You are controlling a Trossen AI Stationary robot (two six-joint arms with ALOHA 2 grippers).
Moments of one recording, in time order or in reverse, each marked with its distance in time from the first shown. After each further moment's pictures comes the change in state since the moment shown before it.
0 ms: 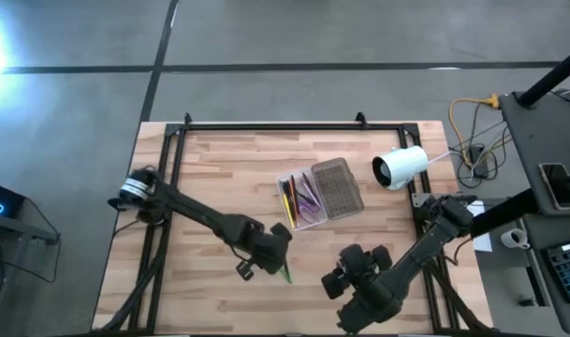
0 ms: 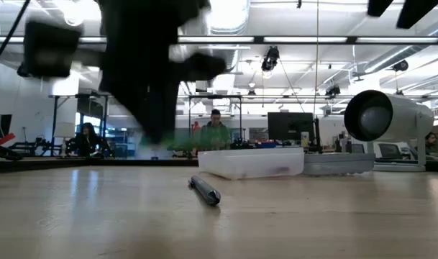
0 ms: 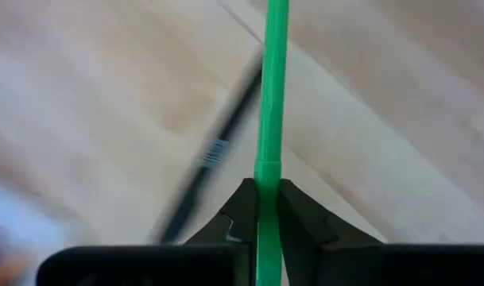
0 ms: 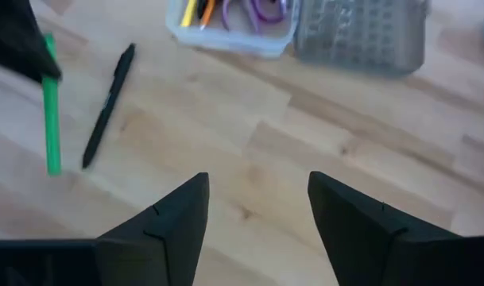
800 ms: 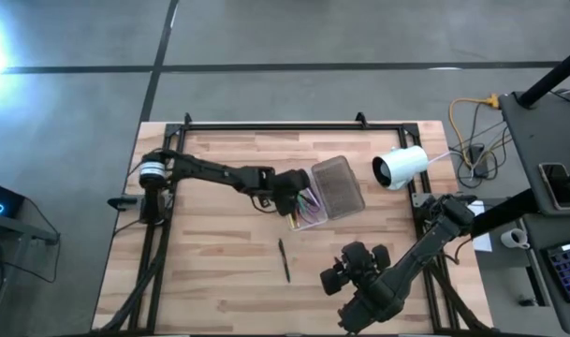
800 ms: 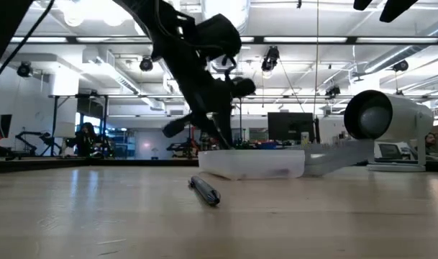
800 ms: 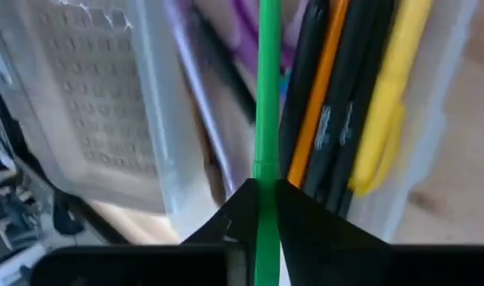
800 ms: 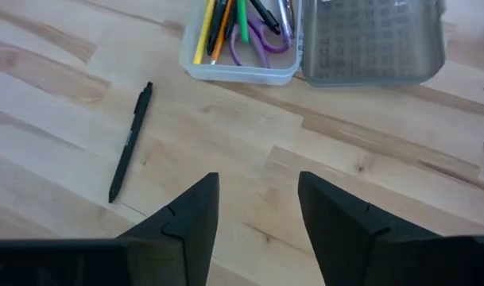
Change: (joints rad) left arm 0.424 0.060 0.006 0.222 -0.308 0.926; right arm 0.010 -0.018 -0.010 0.008 0.086 0.093
